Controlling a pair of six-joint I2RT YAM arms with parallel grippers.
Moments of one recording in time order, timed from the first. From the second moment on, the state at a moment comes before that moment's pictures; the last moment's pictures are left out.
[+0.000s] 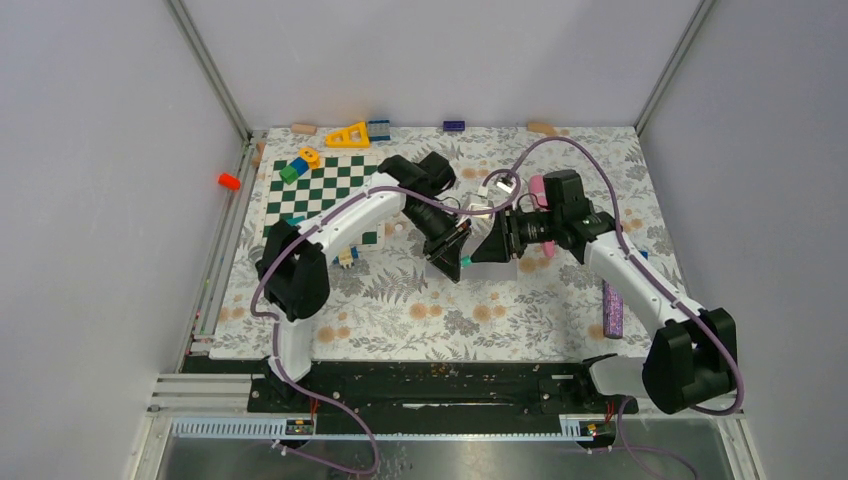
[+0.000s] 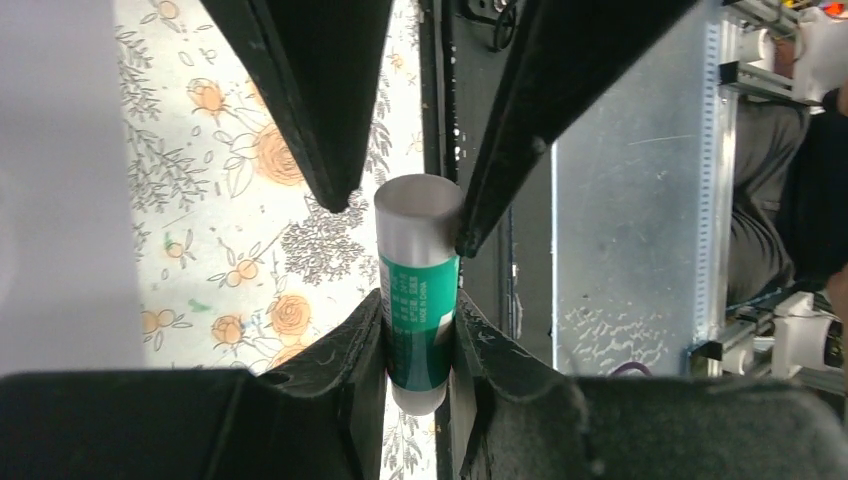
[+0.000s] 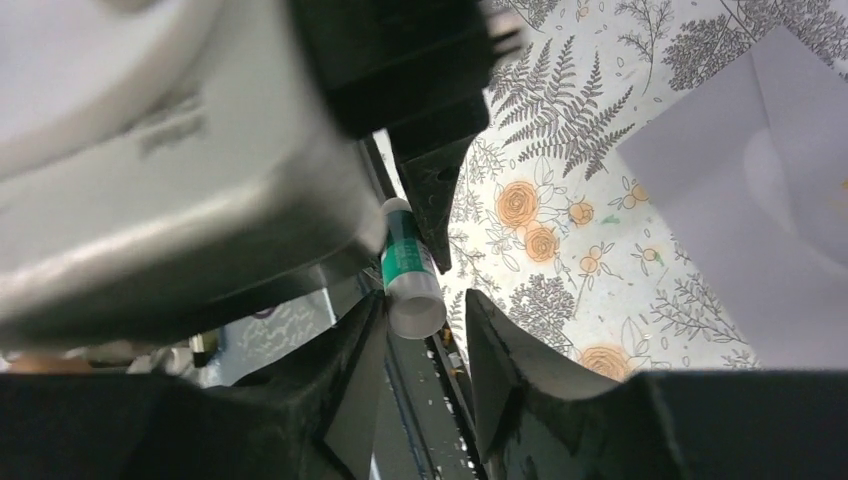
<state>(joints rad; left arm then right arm) -0.71 1.96 1.80 -1.22 0.95 0.58 0.32 1.32 0.99 -0.44 -1.01 0.16</state>
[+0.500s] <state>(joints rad) -0.71 1.95 1.75 -1.16 0.95 0.50 0.32 1.31 0.96 -0.38 -0.97 0.21</state>
